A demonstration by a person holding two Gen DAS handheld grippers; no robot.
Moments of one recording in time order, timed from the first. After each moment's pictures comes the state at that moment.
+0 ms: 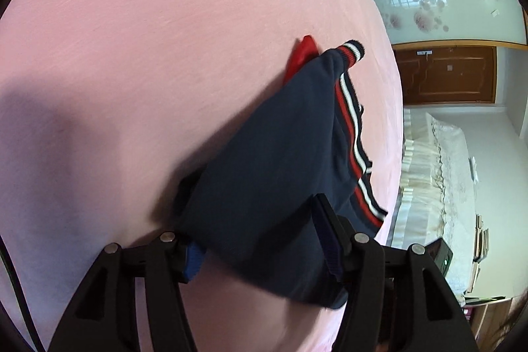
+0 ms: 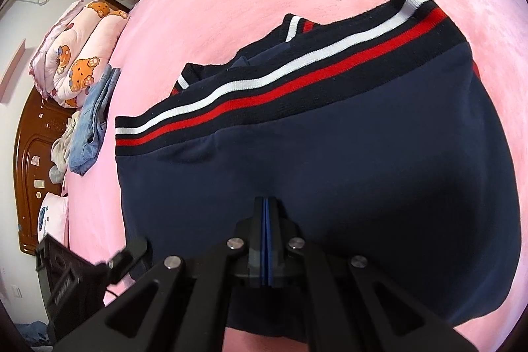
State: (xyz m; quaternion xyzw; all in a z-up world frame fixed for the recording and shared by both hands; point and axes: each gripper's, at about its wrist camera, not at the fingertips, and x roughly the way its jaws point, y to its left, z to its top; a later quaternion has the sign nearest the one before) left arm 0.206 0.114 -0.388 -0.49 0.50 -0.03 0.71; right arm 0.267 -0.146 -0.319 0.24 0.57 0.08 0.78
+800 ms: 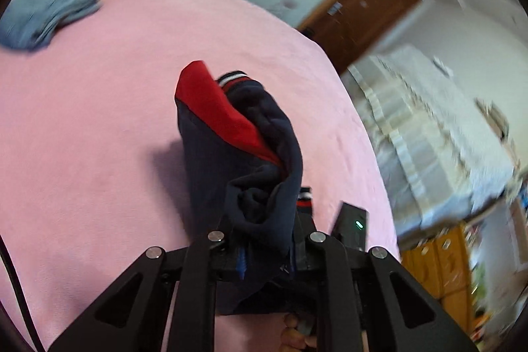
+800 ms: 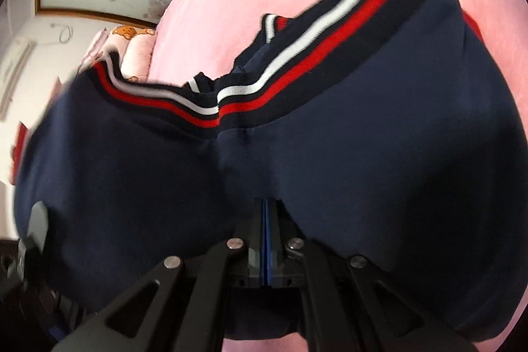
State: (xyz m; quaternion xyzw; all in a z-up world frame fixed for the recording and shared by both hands) left arm 0.214 -0.034 -0.238 -0.24 0.40 -0.15 0.87; right arm 0.265 -0.200 -0.346 0.39 0.56 0.17 0.71
